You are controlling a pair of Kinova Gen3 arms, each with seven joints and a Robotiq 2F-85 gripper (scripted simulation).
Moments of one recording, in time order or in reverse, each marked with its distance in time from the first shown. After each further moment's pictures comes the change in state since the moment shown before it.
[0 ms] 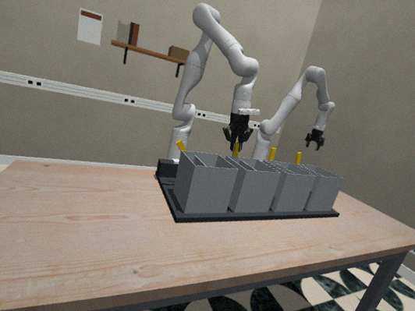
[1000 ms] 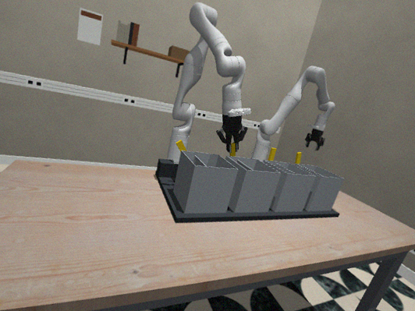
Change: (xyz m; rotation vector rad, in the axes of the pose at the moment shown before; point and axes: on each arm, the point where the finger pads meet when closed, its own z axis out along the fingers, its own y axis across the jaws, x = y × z) left arm 0.000 0.000 0.000 0.000 0.000 0.000; right arm 0.000 0.017 0.001 0.148 0.000 0.001
